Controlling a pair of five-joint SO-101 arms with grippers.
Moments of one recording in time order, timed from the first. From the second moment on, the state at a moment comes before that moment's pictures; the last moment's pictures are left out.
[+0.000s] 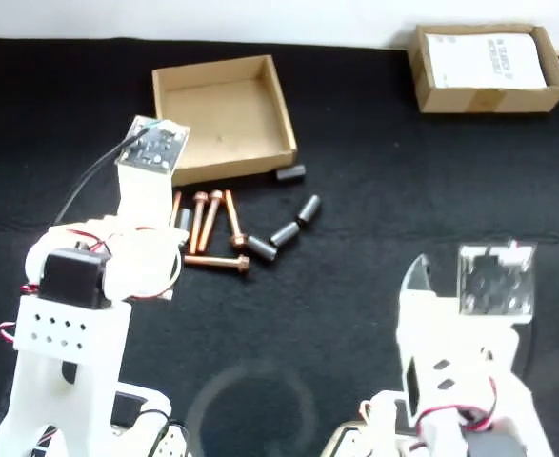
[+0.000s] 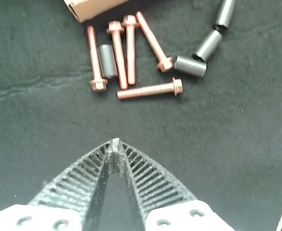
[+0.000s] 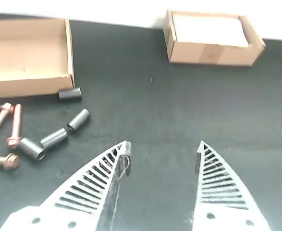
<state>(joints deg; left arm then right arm) 5.8 -45.4 26.6 86.6 -1.1 1.1 -79.8 33.7 84.4 7.3</state>
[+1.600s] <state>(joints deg) -10.6 -45.1 72.7 54.4 -1.0 -16.4 10.3 -1.1 73.8 -19.6</state>
